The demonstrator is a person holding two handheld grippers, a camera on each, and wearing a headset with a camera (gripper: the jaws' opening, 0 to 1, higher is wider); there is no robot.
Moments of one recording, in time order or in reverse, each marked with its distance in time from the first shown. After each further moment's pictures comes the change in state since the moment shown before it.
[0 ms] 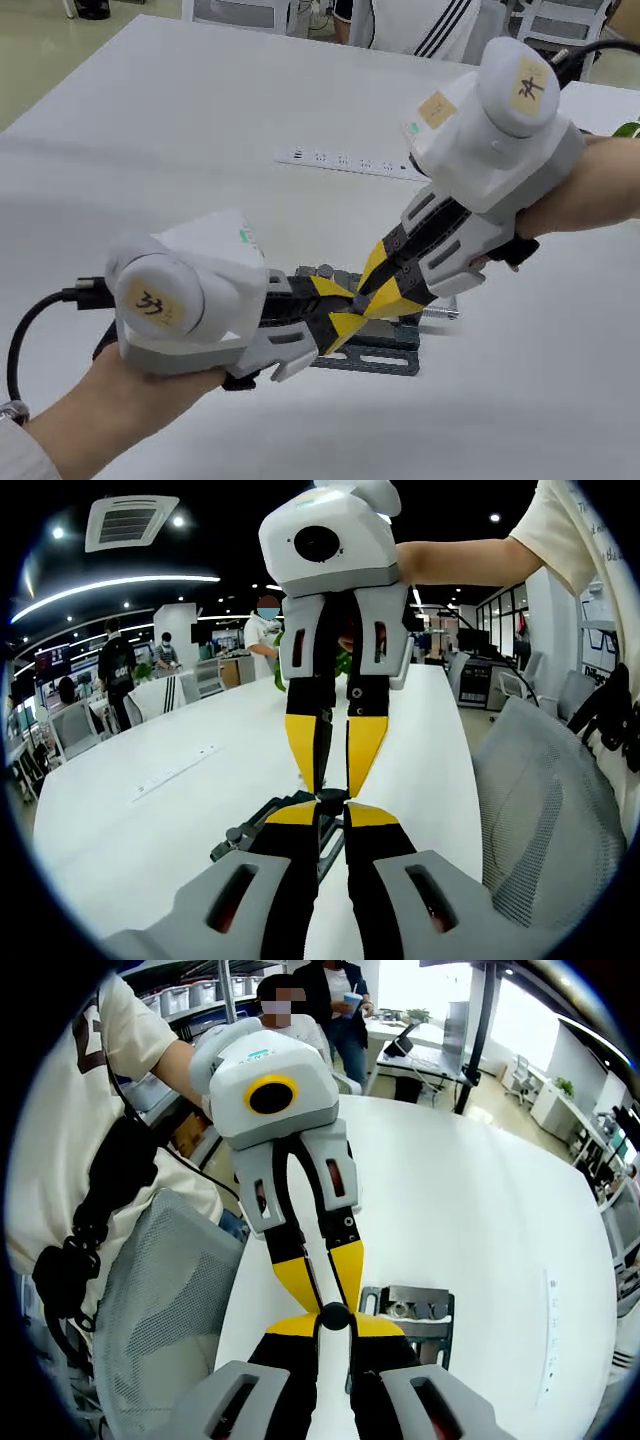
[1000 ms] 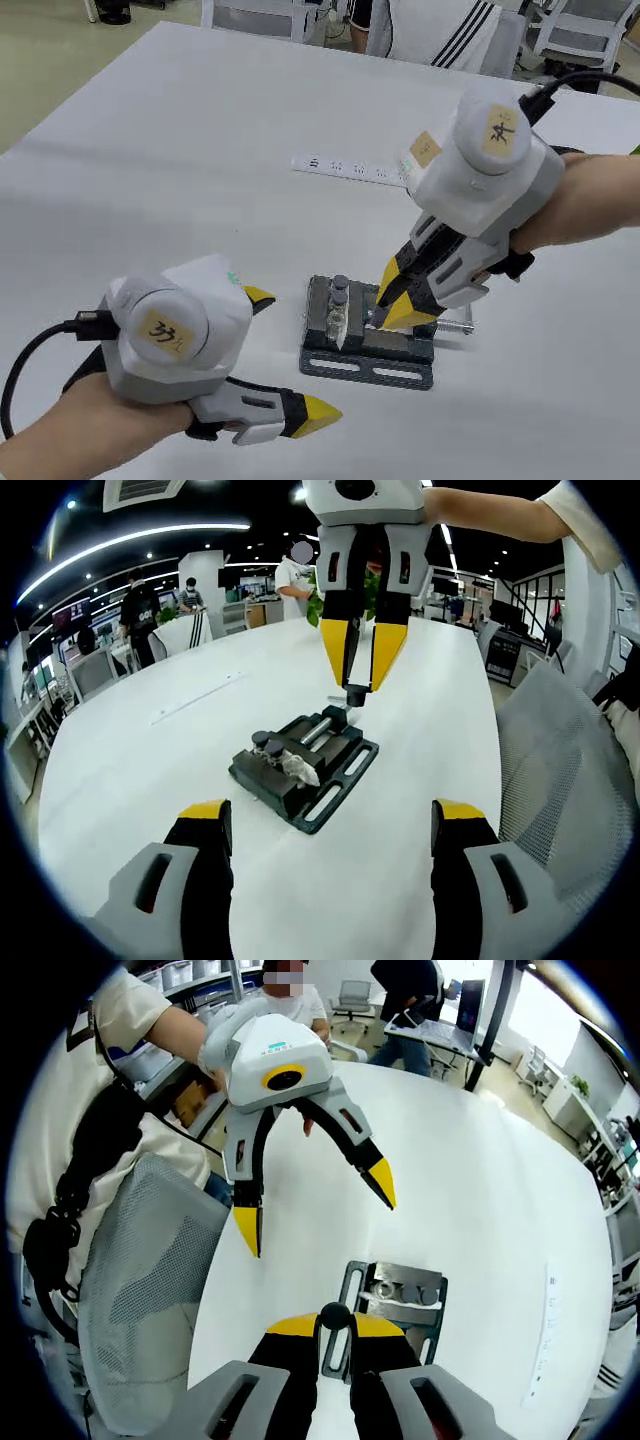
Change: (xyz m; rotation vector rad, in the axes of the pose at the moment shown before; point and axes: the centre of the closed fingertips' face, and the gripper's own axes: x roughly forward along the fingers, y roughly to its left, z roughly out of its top) left arm -0.027 0.030 -0.086 -0.109 0.244 0.107; right arm 0.016 -0.025 -0.025 -0.061 0.140 0.007
